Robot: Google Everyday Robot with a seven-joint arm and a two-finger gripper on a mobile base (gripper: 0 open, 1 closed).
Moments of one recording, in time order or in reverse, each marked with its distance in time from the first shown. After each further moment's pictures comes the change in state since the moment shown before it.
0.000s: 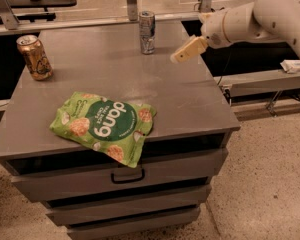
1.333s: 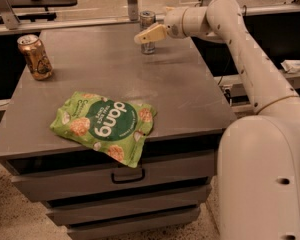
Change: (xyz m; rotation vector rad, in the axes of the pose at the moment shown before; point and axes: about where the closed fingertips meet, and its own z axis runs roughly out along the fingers) arm -0.062 -0.031 0.139 -0.069 -0.281 0.123
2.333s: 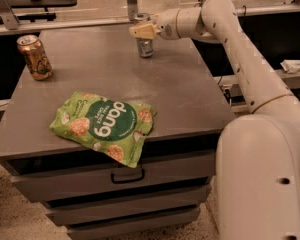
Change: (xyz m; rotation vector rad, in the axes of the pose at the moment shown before) arm -0.015 0.039 0.011 -0.127 -0.027 0.080
